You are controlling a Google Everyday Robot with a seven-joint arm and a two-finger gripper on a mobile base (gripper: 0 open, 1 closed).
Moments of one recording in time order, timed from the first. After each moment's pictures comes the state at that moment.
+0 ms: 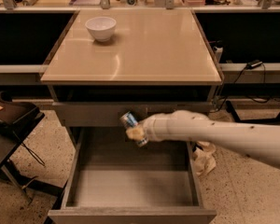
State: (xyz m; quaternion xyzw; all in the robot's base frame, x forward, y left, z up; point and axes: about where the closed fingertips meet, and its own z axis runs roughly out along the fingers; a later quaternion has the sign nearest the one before) arm 0.608 0.008 0.600 -0.33 0.85 0.21 0.36
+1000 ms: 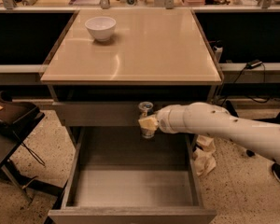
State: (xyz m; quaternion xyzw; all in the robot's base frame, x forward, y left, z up) arm 0.619 -0.047 0.654 -0.29 0.86 0.18 0.39
